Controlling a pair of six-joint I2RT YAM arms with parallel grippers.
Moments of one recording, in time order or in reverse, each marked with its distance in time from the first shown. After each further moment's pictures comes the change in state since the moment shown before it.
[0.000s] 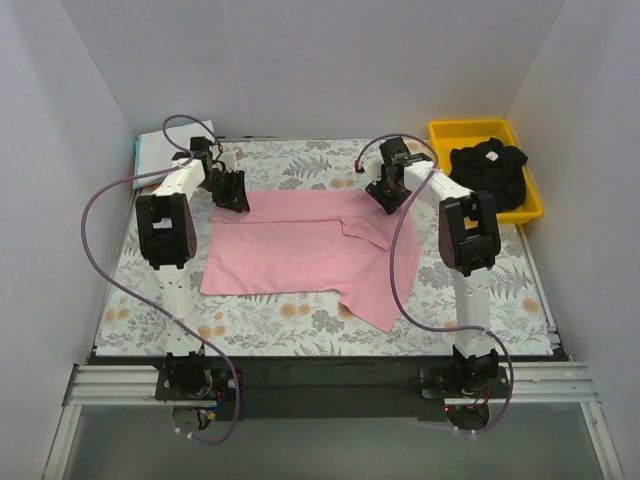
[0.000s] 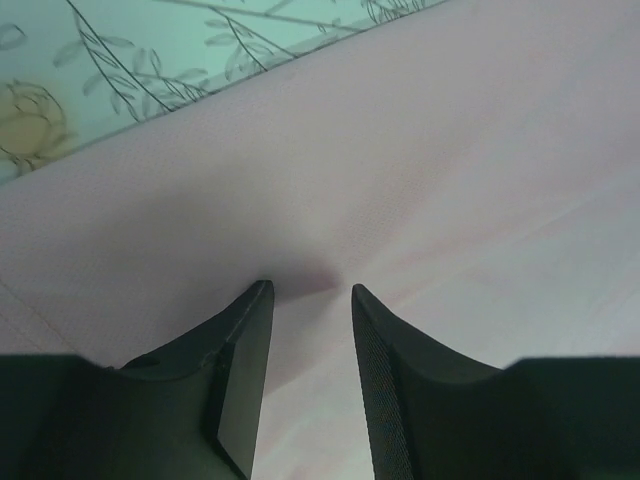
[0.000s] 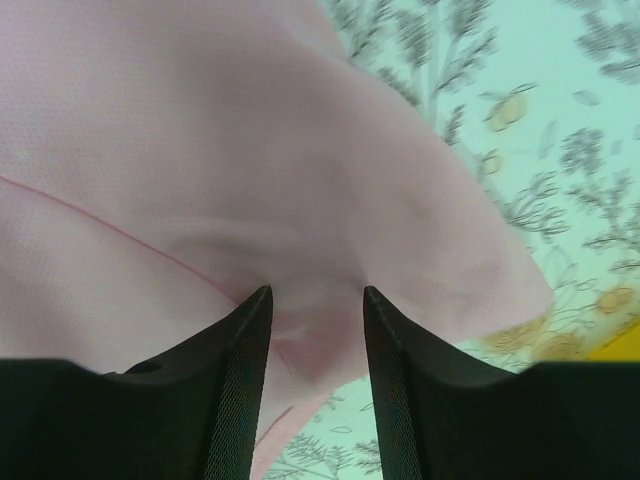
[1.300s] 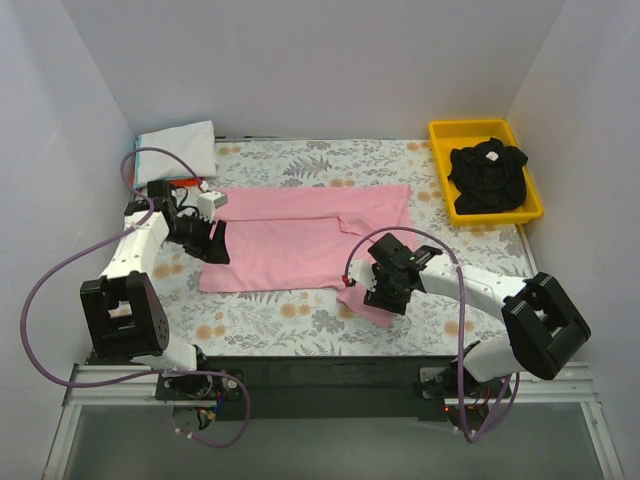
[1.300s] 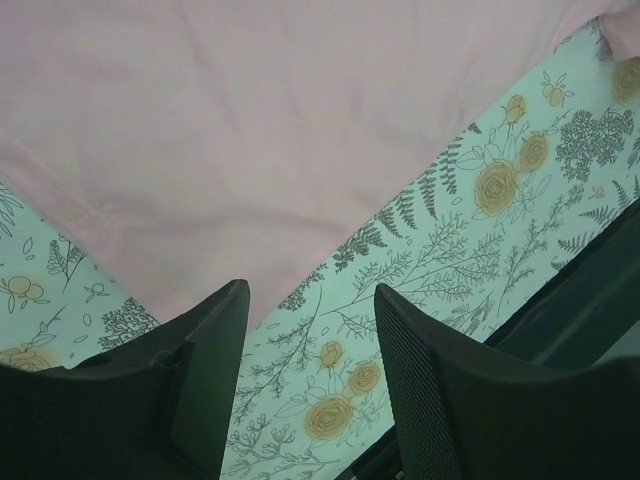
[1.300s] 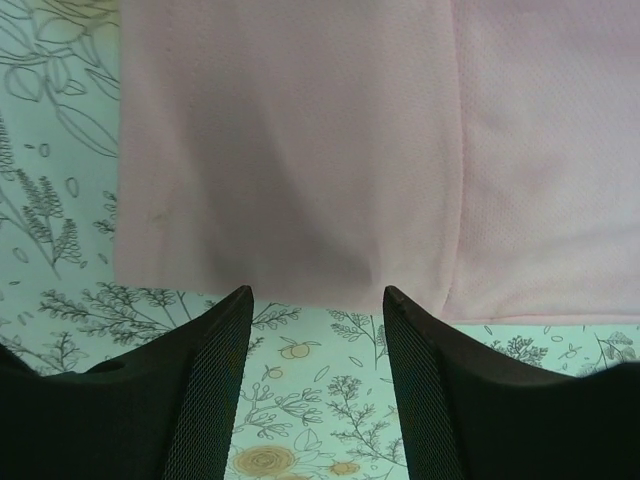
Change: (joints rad) left arm 0.121 -0.818 -0.747 -0.135 0.145 0.432; right arm 0.406 -0.811 -0.983 0.042 -0.061 -0.084
